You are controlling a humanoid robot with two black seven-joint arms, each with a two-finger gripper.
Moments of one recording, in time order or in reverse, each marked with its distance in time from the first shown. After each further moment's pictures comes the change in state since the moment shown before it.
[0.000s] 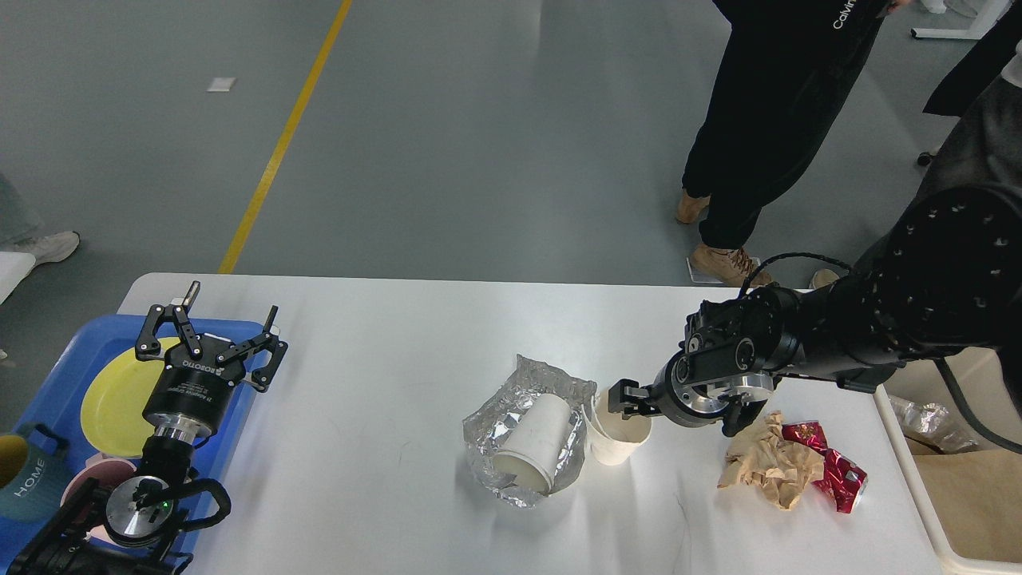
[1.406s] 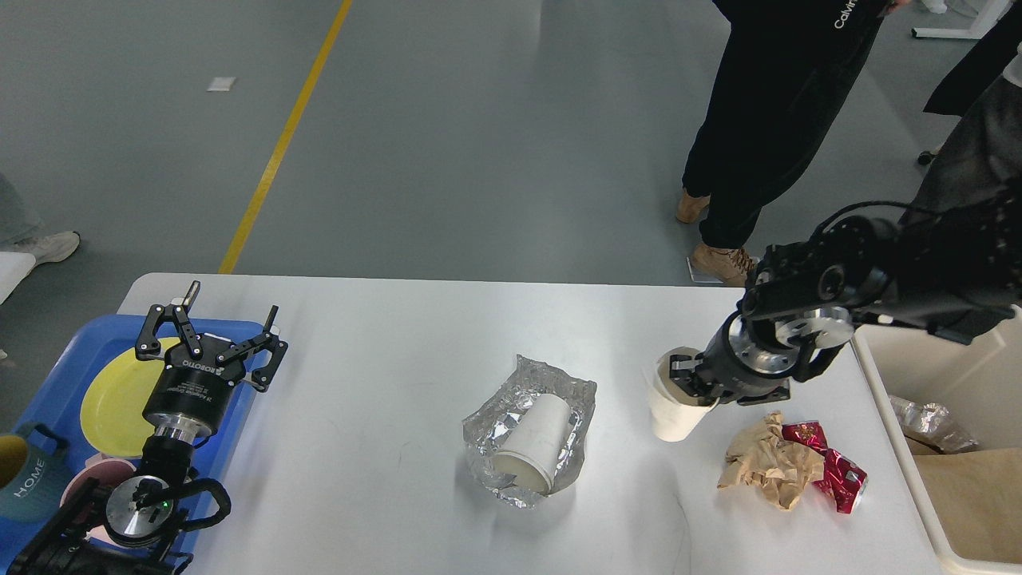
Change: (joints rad) left arm 0.000 0.000 0.000 0.000 0.000 0.000 0.000; right arm 0.332 -0.197 -0.107 0.217 0.046 0.234 0.000
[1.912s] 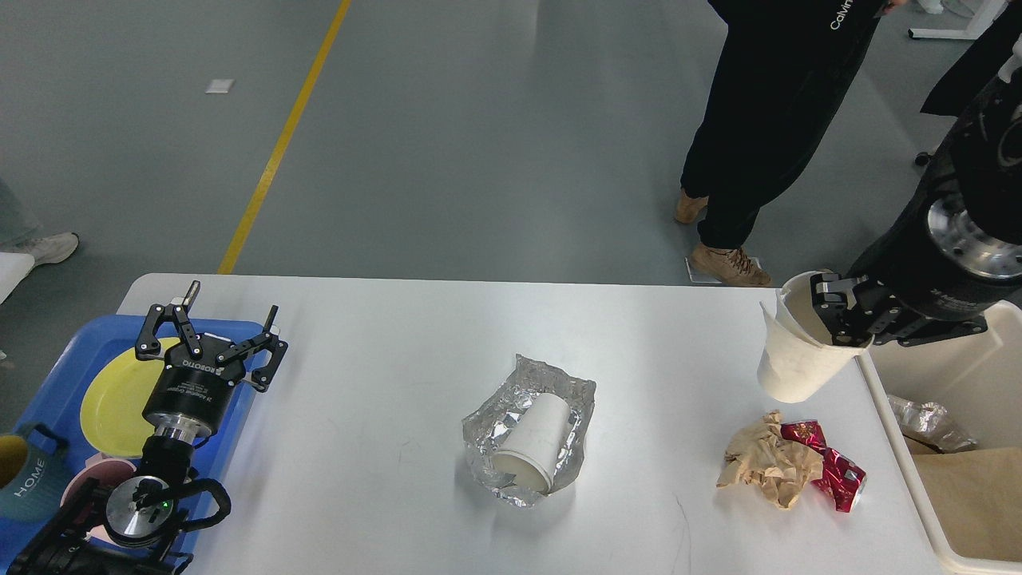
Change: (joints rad) left arm 0.000 0.000 0.000 0.000 0.000 0.000 0.000; right arm 0.568 -0.122 -0.299 0.278 -0.073 0.286 0.142
